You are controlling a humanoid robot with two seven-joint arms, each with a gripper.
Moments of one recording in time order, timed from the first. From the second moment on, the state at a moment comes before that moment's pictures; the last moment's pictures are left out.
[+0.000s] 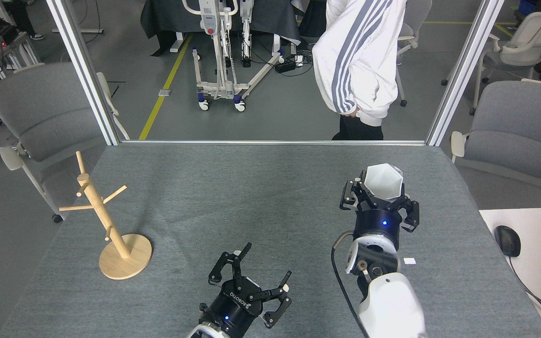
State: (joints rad) left arm -0.06 -0.08 -0.33 -1.52 -1.85 -0.22 0.13; right arm -0.39 0.06 0.30 -1.46 1.43 0.68 0.23
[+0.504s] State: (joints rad) left arm -0.25 -0.13 -0.37 -1.25 -1.89 -0.20 0.11; right arm -0.37 0.25 0.44 -1.45 1.63 0.88 0.30
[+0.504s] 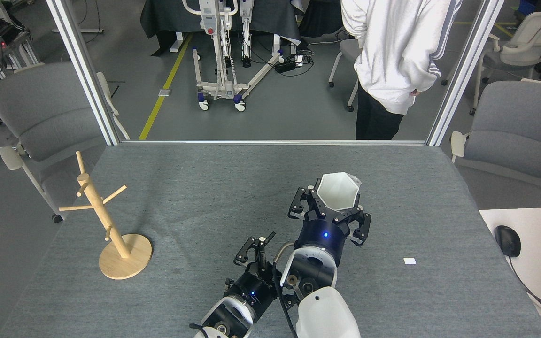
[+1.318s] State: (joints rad) left arm -0.35 -0.14 -0.37 -1.21 -1.81 -0.25 0.11; right arm -0.37 0.27 0.52 -1.42 1.64 0.92 0.36
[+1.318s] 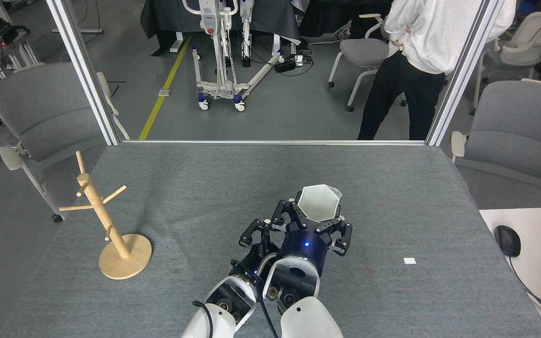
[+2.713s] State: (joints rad) left arm -0.45 -0.14 -0.41 -1.13 -1.74 -0.28 0.00; right arm -0.37 0.27 0.63 -1.34 1.62 0.97 0.36
